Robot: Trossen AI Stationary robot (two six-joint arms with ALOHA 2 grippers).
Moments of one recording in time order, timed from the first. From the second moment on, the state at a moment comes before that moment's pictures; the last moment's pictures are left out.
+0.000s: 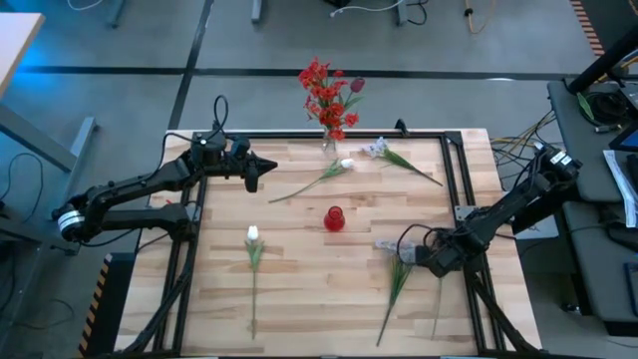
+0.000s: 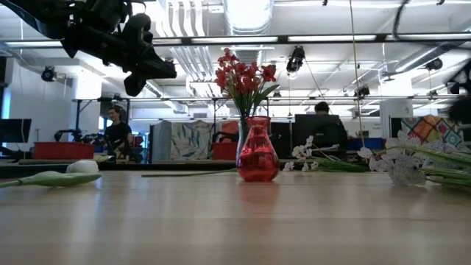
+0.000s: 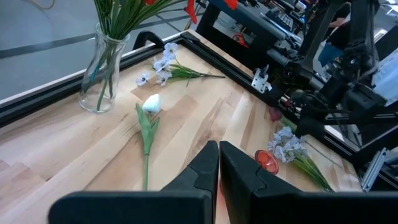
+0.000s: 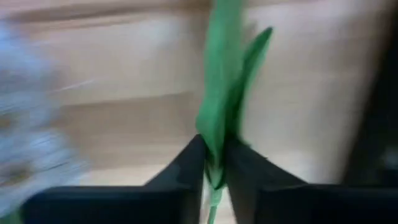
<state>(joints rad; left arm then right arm) 0.59 0.93 0.57 0.04 0.35 -0.37 0.65 1.14 0.45 -0.74 -0.12 2.33</state>
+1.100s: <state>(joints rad) 0.59 0.93 0.57 0.08 0.32 -0.39 0.16 1.14 1.34 -0.86 1.12 0.66</state>
